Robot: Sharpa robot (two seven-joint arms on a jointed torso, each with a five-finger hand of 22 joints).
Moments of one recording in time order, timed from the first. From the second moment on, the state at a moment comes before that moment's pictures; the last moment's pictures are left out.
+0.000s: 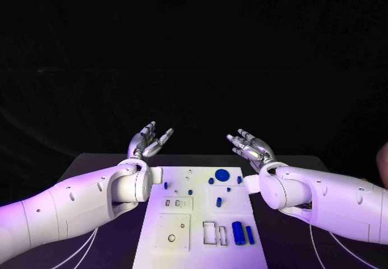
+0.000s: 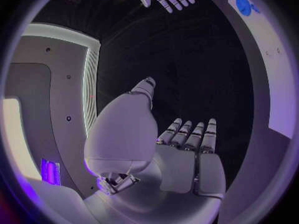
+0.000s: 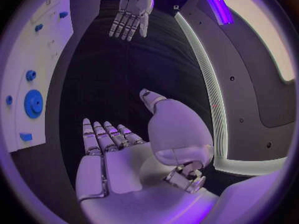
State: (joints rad) left arm 1.13 -0.67 -0.05 1.36 0.04 -0.68 0.55; left_hand 1.39 -0.13 0.11 0.28 0.25 0.22 0.14 0.06 0.04 0.17 0.18 0.02 0.02 0.16 0.25 0.02 0.03 0.05 0.21 0.28 0.03 0.04; right arm 1.16 -0.77 -0.12 1.48 -0.01 -0.55 0.42; right_hand 1.09 0.01 0.35 0.14 0.17 0.10 0.13 0.02 0.02 0.14 0.27 0.02 0.02 0.14 0.27 0.02 0.02 0.06 0.18 0.29 0.03 0.03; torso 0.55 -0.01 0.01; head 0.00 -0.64
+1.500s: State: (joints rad) left arm 1.18 -0.92 -0.03 1.66 -0.04 -0.47 0.49; left_hand 1.50 -0.16 0.33 0.27 0.25 0.89 0.23 0.28 0.16 1.05 0.17 0.12 0.07 1.02 0.12 0.32 0.23 0.17 0.91 0.22 0.43 0.20; right arm 1.32 -0.78 -0.14 1.43 -1.24 -0.32 0.06; right_hand 1.29 -0.19 0.43 -0.03 0.25 0.94 0.17 0.27 0.23 1.14 0.11 0.10 0.13 1.37 0.02 0.61 0.52 0.16 1.07 0.12 0.69 0.37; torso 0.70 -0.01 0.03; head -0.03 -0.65
